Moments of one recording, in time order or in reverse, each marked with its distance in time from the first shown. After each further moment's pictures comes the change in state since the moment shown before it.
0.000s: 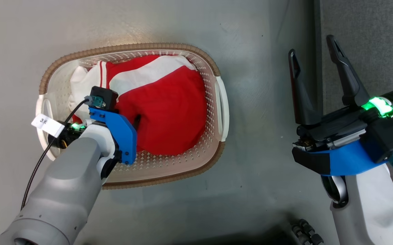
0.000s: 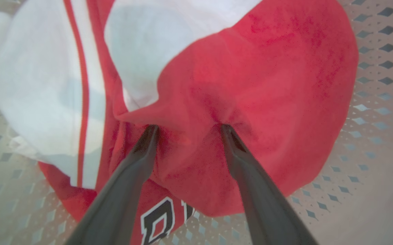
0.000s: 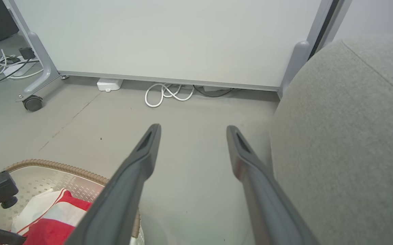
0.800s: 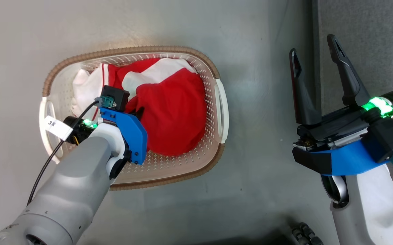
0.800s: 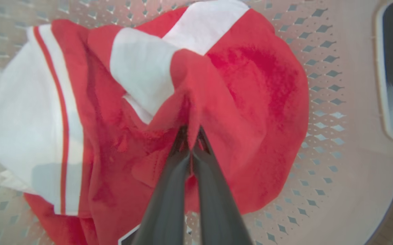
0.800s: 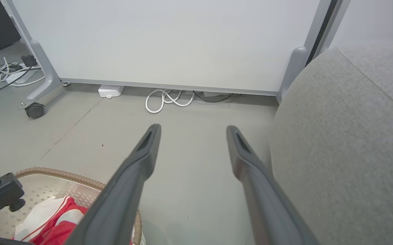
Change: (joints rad) left arm -0.036 -0.003 -0.200 -0.025 -0.170 0.000 -0.097; right arm 0.000 0.000 0.001 -0.003 0.019 0.000 0.000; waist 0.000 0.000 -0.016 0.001
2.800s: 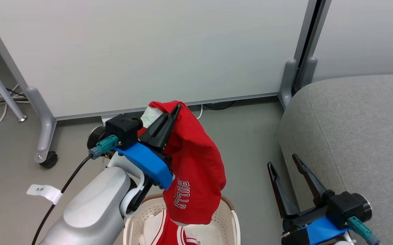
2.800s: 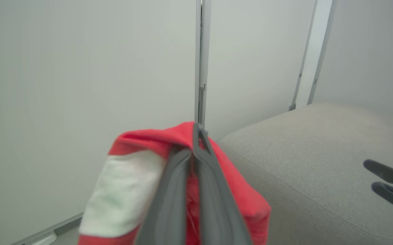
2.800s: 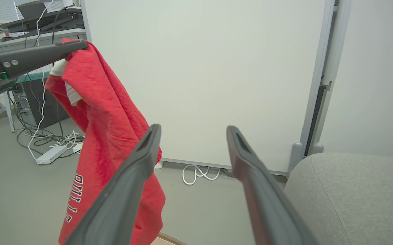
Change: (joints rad) left arm 0.323 0.086 0.322 -0.628 0.267 0.022 -0.224; right arm 0.373 -0.001 0.060 0.186 0.094 0.000 0.000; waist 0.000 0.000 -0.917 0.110
